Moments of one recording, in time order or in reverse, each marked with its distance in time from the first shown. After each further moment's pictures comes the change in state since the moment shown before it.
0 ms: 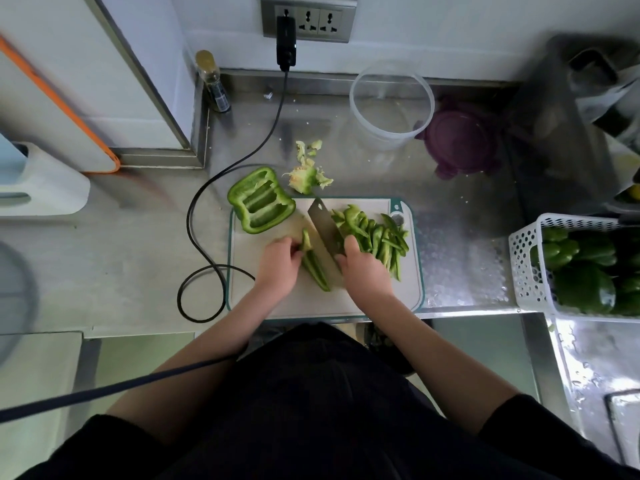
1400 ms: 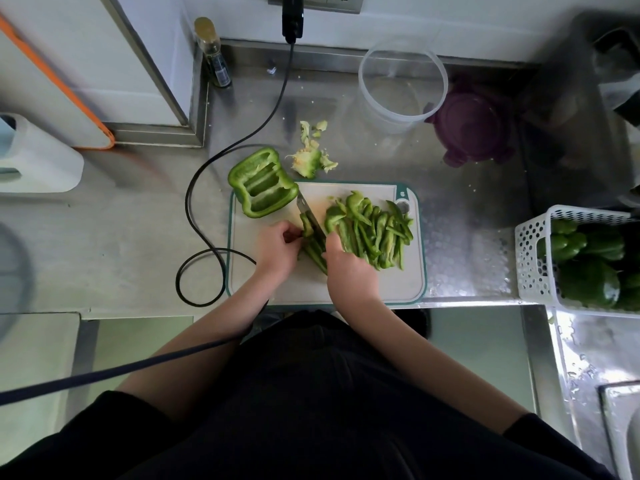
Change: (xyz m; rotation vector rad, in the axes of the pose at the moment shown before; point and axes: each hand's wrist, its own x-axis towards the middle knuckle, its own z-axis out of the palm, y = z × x) left_hand 0.002 -0.003 0.004 -0.326 0.091 -0.155; right_hand -0.022 -0.027 0.014 -0.199 -0.002 -0.062
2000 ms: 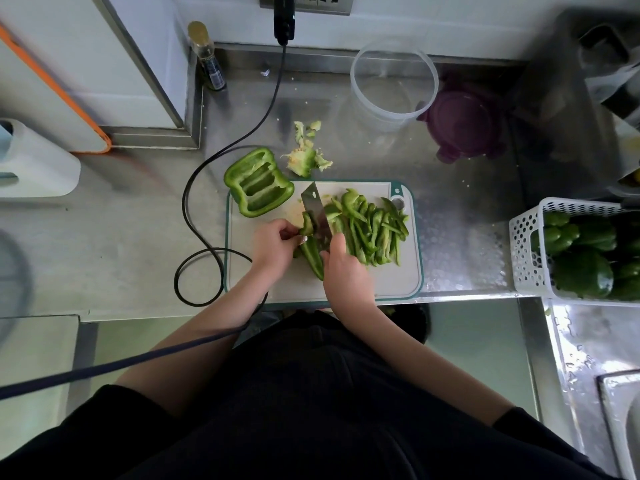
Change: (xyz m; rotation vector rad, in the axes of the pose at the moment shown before) left_hand 0.001 -0.001 -0.002 -0.036 -0.022 0.011; right_hand -0.008 -0.002 0.010 0.281 0.070 0.088
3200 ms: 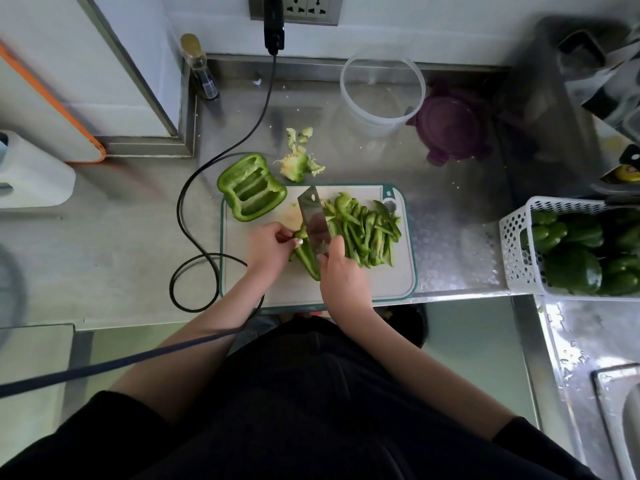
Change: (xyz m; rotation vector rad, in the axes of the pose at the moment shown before) left_hand -0.002 0.007 -0.001 0.108 0.009 -0.006; right_hand -0.007 -0.002 -0.007 0.050 0.019 0.047
